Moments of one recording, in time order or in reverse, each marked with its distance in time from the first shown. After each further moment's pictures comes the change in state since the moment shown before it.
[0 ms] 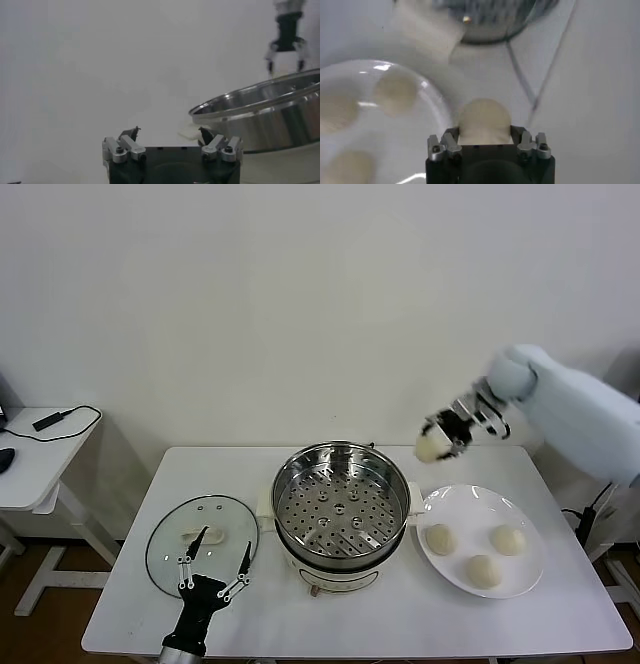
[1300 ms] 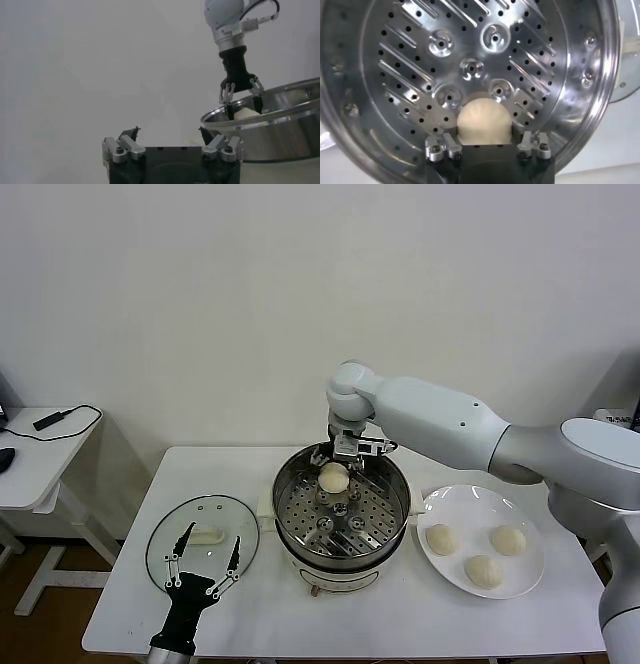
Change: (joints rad) left arm 0.018 0.006 -0.039 -0.028 -0.014 -0.015 -0.014; right arm -0.088 0.346 -0.098 -0.031 -0.279 0.203 -0.015
